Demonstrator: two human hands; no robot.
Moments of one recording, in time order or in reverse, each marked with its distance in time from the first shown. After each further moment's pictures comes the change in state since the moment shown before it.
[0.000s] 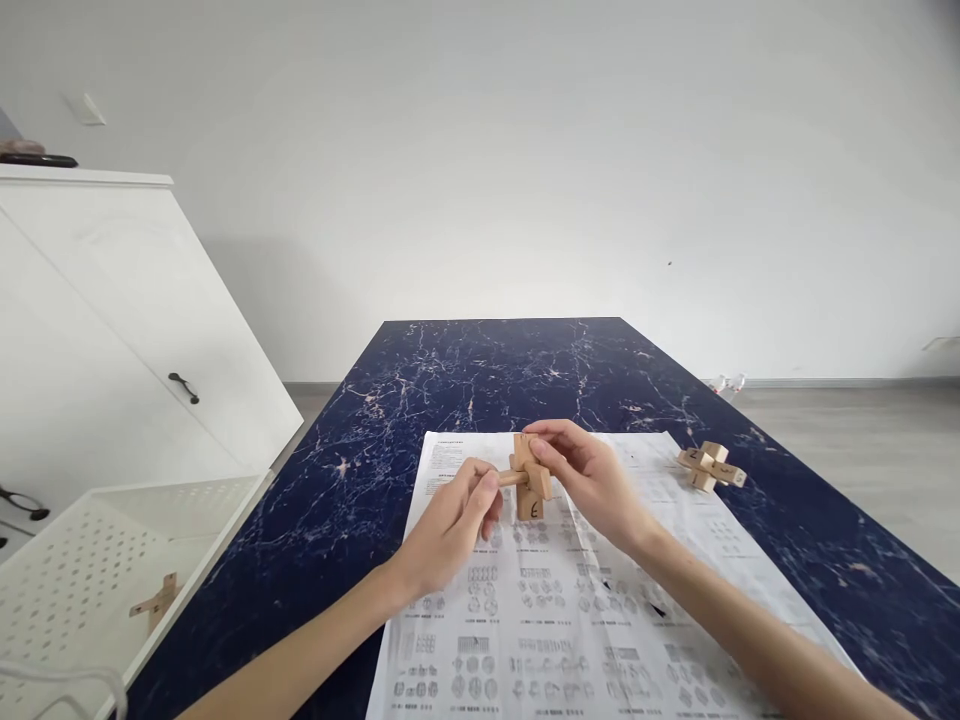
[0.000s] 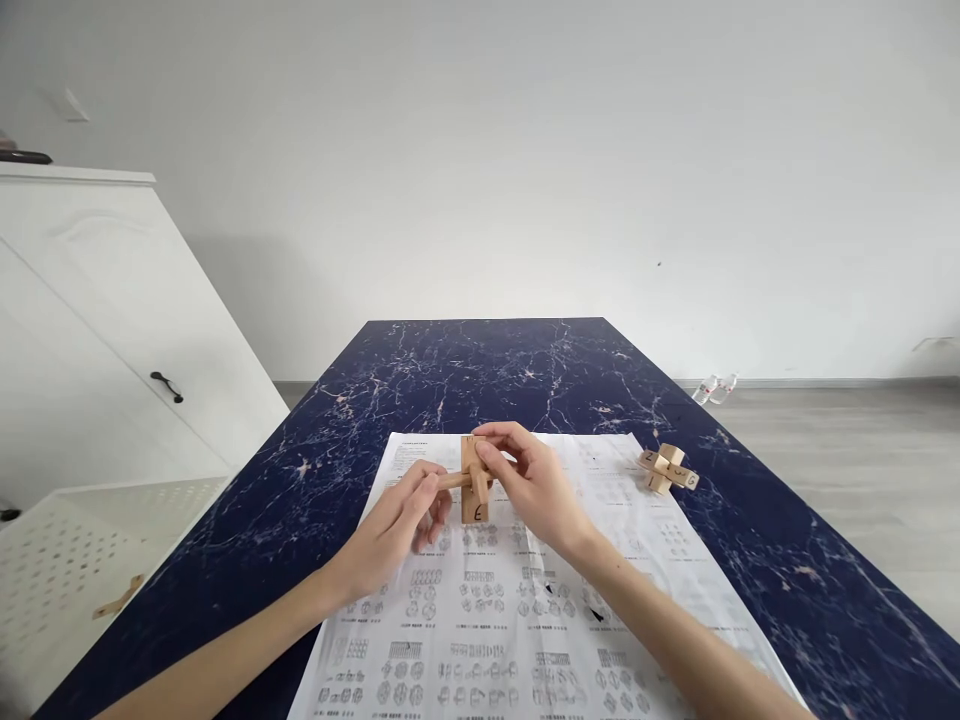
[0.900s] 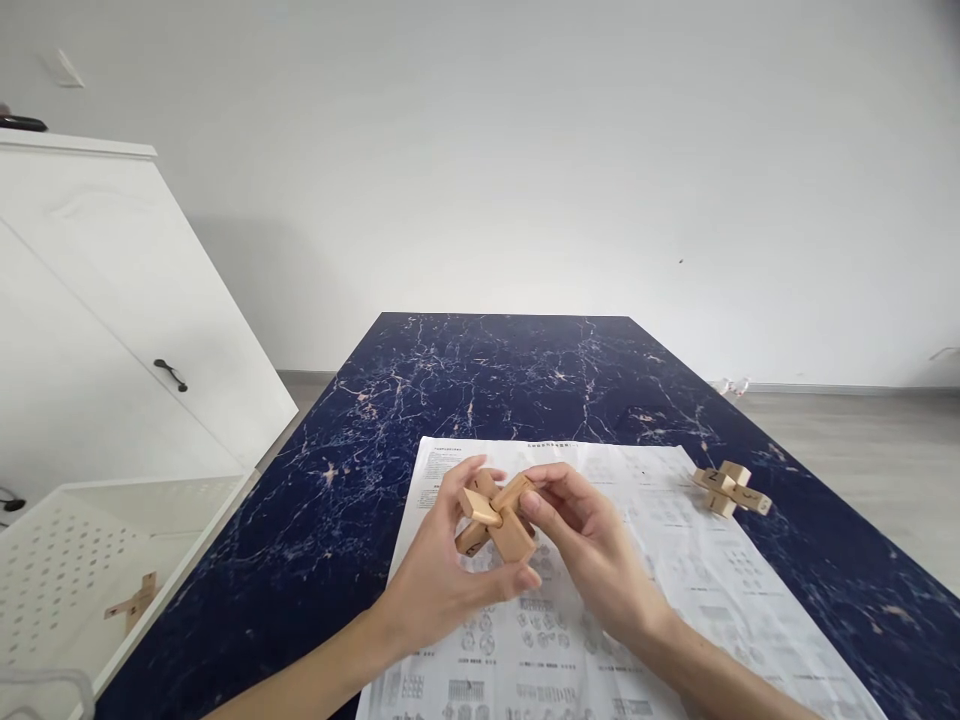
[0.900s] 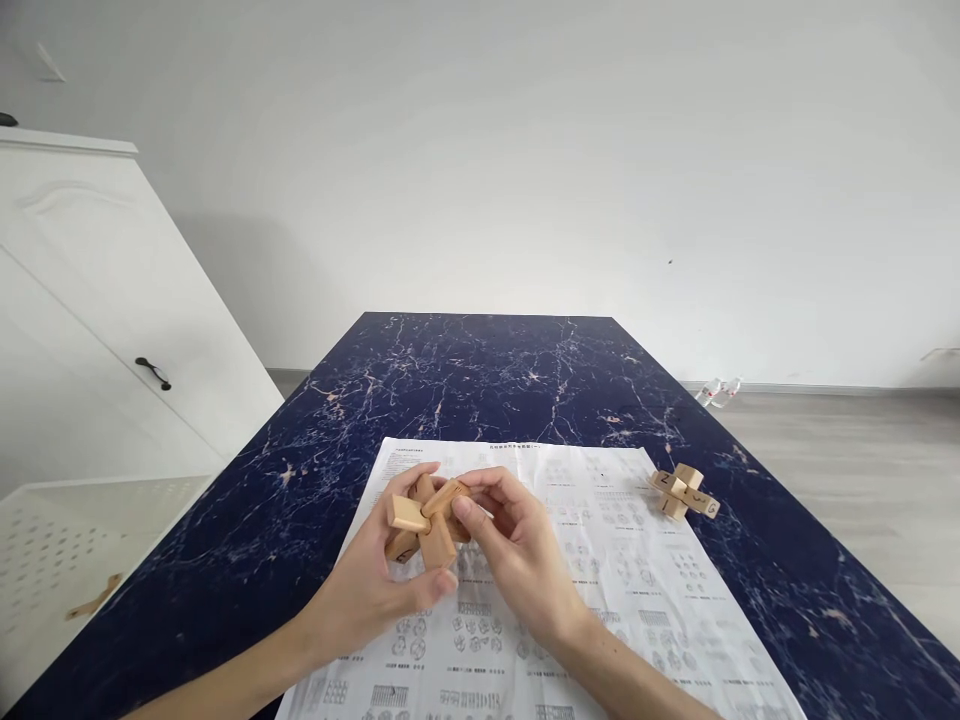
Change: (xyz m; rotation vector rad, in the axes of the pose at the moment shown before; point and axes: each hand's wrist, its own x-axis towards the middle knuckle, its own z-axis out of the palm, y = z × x) left_hand -0.010 -0.009 0.004 -0.243 0.083 -0.061; right_hand -0.024 -0.004 0.027 0.313 -0.038 0.123
